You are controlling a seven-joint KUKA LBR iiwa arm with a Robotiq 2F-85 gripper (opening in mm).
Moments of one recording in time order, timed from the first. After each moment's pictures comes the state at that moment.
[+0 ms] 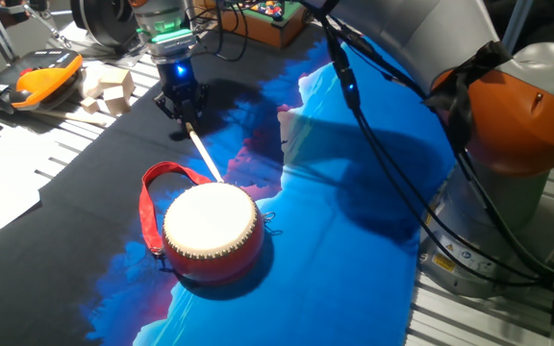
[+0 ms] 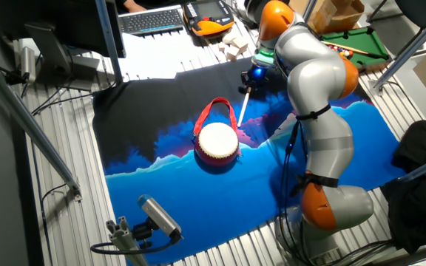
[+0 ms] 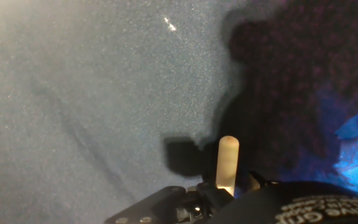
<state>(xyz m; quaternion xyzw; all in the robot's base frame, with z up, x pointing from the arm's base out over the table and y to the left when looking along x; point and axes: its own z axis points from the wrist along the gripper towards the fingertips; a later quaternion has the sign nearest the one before) 0.661 -0.047 0.037 -0.27 -0.95 -0.07 0.12</state>
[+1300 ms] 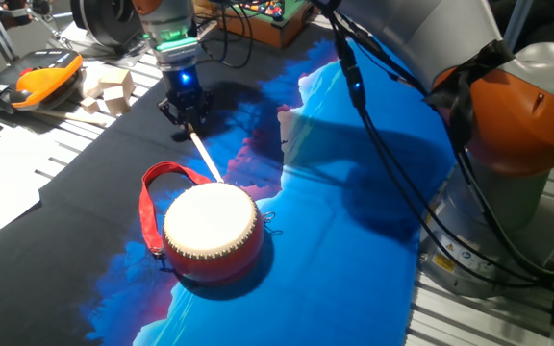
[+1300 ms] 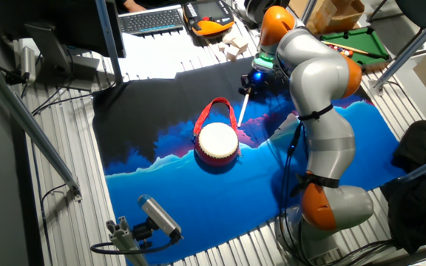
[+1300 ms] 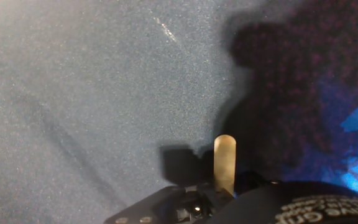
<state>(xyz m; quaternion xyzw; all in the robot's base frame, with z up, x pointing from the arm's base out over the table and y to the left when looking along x) 0.654 -0.045 0.024 -0.30 -0.95 -0.07 0.11</state>
